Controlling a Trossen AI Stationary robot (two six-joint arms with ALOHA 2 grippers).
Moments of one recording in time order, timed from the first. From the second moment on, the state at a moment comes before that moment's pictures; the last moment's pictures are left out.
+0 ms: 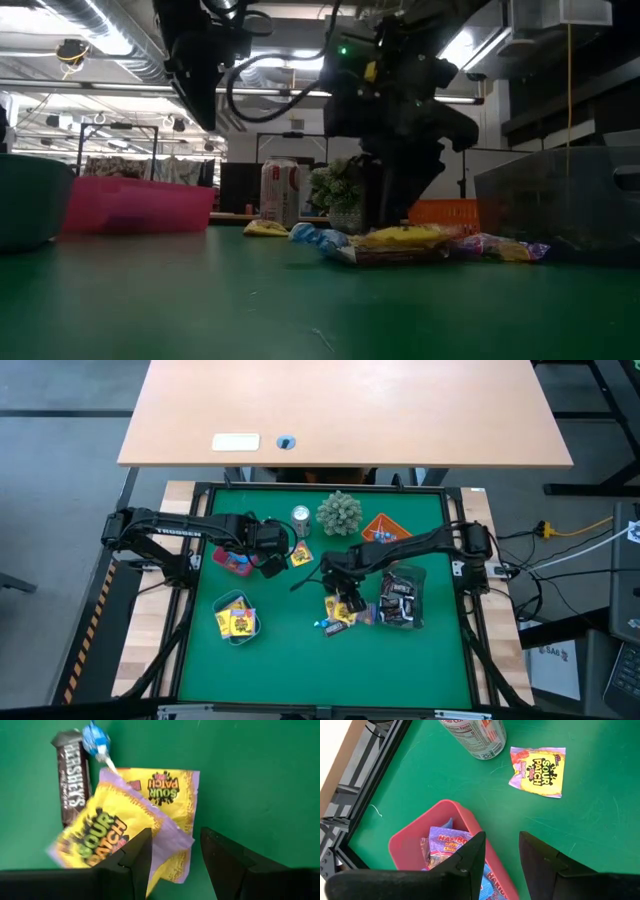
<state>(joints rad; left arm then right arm) 0.06 1.44 1.19 -1.08 -0.43 -0.46 0.01 1.96 1.29 -0.59 -0.32 -0.29</state>
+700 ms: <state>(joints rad) 0.06 1.44 1.19 -1.08 -0.43 -0.46 0.01 1.97 1.29 -0.60 -0.33 -0.29</state>
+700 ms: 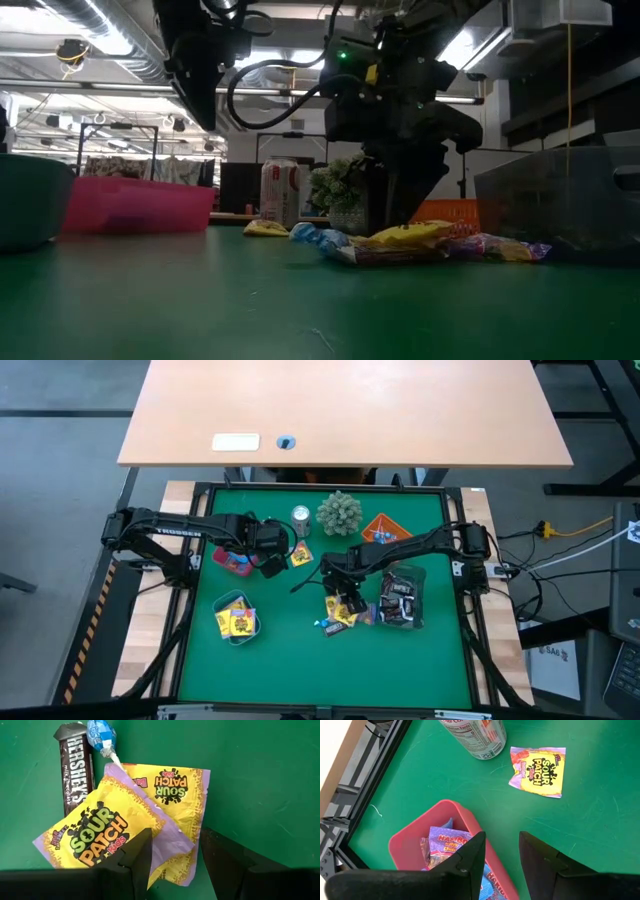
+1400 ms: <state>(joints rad) 0.06 1.44 1.19 -1.08 -0.43 -0.46 0.01 1.97 1.29 -0.63 -0.33 -0.29</state>
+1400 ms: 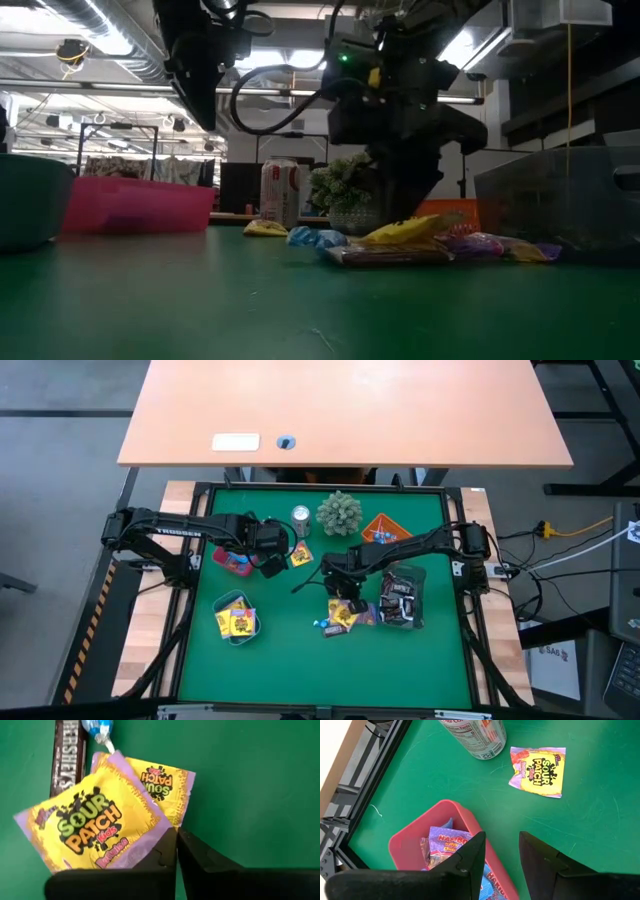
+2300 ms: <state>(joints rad) -0.02 1.44 1.19 -0.97 -0.42 -0.46 -0.01 1.97 1.29 -0.59 -0.06 -0.25</state>
